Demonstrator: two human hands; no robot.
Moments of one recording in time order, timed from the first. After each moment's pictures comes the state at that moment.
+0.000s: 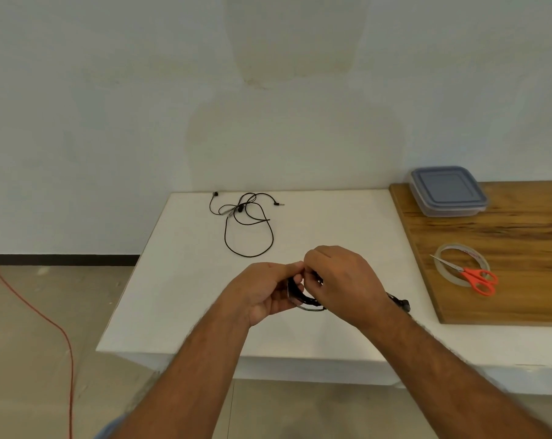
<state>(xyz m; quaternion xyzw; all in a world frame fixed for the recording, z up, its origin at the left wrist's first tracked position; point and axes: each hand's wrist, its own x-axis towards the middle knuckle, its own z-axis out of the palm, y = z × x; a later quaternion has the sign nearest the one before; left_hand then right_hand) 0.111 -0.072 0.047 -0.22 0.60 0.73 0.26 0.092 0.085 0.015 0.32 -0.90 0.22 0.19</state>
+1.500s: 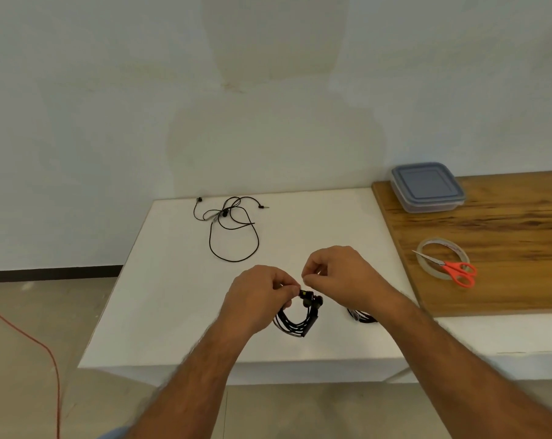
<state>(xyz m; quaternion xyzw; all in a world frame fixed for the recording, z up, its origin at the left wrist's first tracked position) 0.121 -0.061 0.039 -0.02 0.91 0.39 0.14 0.084 0.111 0.032 0.13 -0.91 0.36 -0.12</state>
